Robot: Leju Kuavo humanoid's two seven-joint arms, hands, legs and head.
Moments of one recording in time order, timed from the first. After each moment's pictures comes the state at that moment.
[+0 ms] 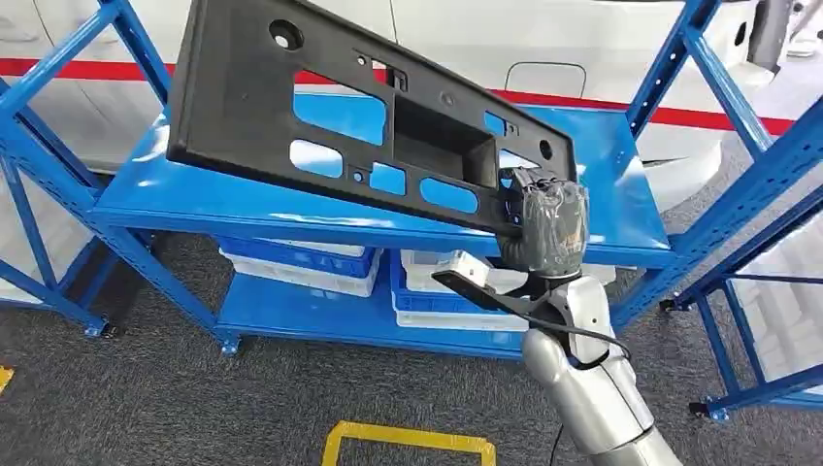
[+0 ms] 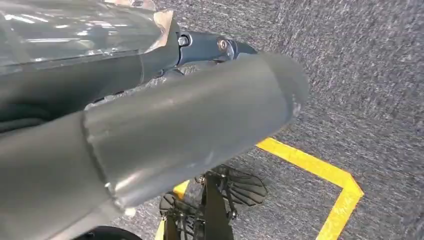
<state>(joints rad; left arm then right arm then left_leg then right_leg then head) -0.09 -0.05 0.04 -0.19 0.25 0.29 -0.25 -0.42 -0.05 0.46 -1.53 1.13 -0.48 0.02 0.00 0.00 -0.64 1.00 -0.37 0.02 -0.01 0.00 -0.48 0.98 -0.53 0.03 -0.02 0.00</state>
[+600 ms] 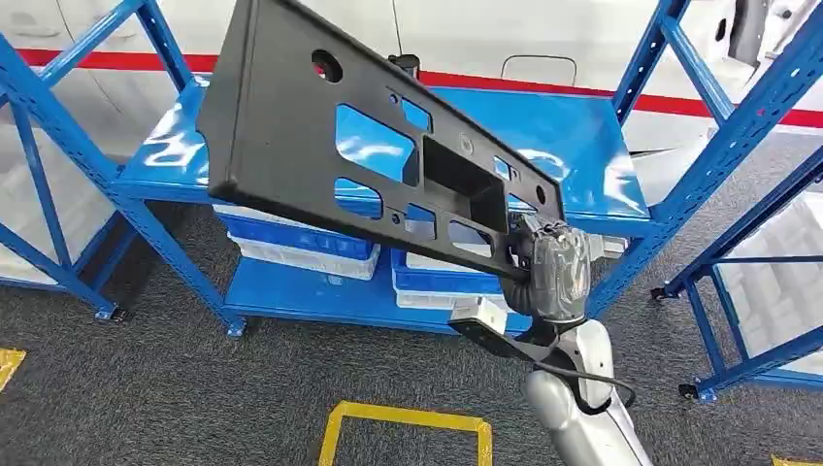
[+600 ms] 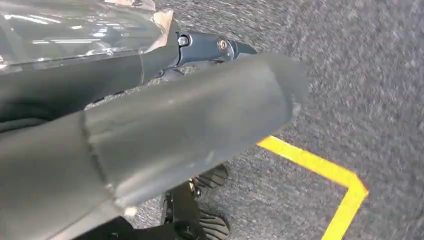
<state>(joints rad) -0.10 -0.06 0.04 -0.19 0.26 0.30 -0.30 -0.24 -0.04 0.42 -1.63 1.01 -0.48 -0.09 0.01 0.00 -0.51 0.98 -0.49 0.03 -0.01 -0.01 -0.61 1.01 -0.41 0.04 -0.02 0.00</state>
